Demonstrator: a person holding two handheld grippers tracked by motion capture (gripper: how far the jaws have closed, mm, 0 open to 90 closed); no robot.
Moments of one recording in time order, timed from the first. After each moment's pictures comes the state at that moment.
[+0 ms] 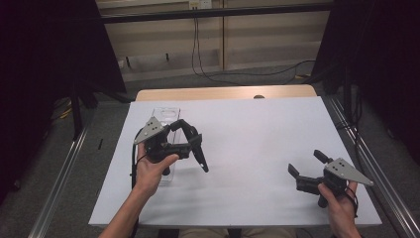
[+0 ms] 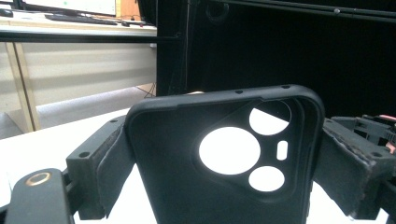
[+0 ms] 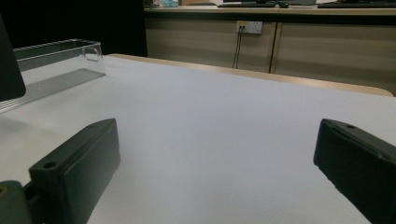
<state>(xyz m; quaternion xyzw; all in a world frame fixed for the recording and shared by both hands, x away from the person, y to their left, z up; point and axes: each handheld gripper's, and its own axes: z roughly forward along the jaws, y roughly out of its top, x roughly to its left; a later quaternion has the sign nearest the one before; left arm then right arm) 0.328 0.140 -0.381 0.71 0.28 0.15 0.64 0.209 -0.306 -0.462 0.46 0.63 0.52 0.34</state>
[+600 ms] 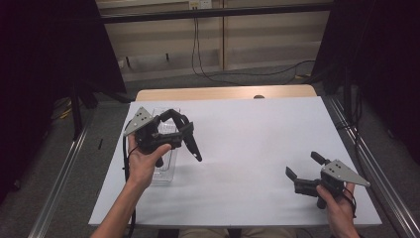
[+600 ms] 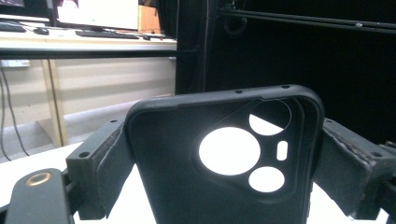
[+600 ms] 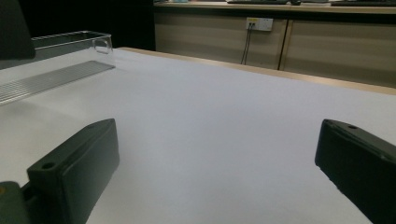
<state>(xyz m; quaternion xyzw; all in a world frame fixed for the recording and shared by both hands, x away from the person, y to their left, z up) 0.337 0.154 -0.355 0.68 0.30 0.18 0.64 0.209 -0.302 -0.467 0.44 0.65 0.52 0.33</state>
